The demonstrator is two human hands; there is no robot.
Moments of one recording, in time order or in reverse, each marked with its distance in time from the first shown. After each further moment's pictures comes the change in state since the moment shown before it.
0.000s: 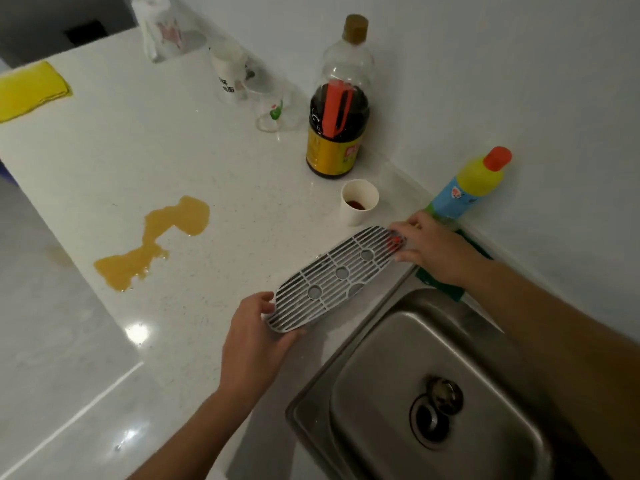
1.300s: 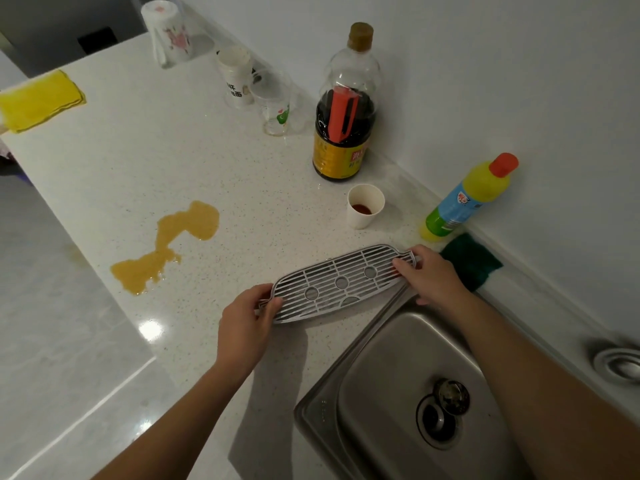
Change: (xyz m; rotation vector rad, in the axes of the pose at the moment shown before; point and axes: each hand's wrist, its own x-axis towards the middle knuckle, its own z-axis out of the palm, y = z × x) left_hand 0.037 0.002 -0.020 0.055 0.020 0.022; right_hand -0.013 -0.028 0.041 0.754 0.027 0.589
